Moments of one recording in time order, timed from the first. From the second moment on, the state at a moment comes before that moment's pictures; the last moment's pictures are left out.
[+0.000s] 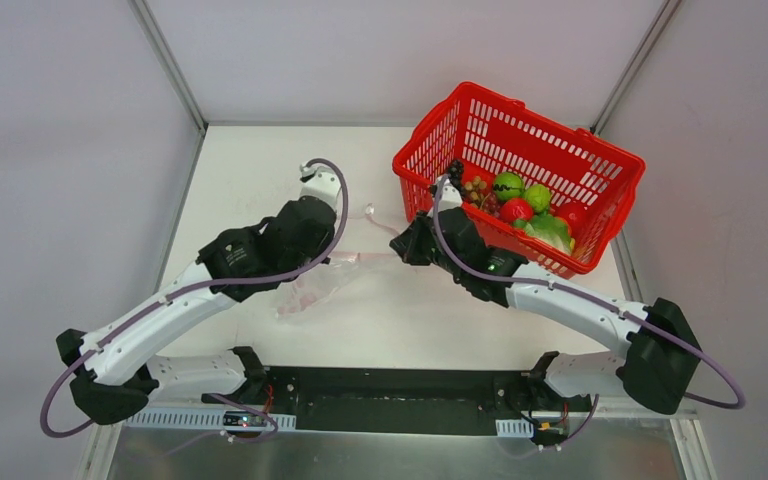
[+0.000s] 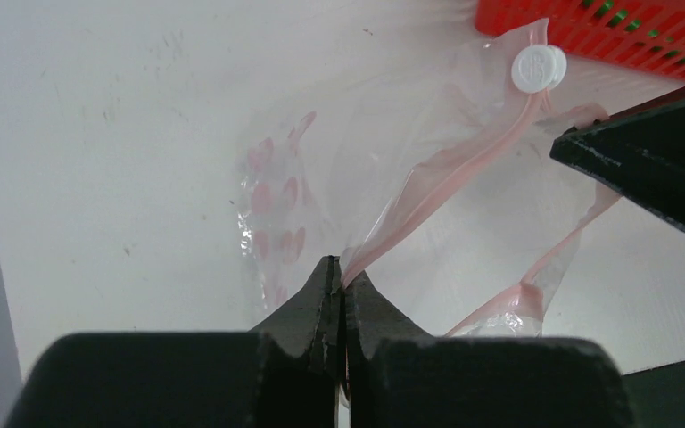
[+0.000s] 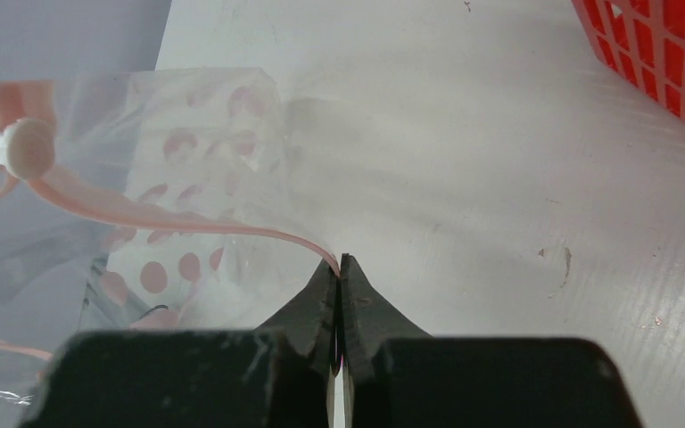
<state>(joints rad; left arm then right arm) -0.95 1.10 1.31 -0.93 -0.64 -0.32 0.90 1.27 0.88 -0.07 0.18 0.77</state>
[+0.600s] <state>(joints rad) -0.94 1.11 1.19 -0.83 -0.55 -0.38 0.87 1.29 0.99 -0.13 -0.08 0.71</state>
